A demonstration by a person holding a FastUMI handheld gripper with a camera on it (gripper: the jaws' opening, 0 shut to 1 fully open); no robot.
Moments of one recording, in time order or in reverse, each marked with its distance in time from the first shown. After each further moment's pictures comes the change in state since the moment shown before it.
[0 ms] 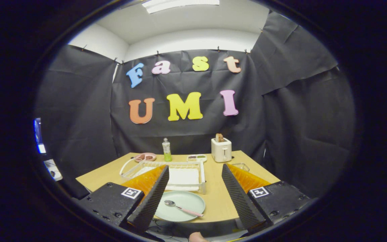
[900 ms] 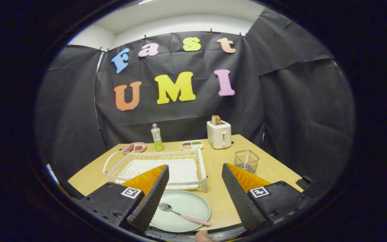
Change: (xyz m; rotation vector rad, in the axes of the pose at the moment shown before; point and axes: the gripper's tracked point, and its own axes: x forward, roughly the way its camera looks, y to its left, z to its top) arm 0.099 0.003 -0.039 0.040 0.167 -0.072
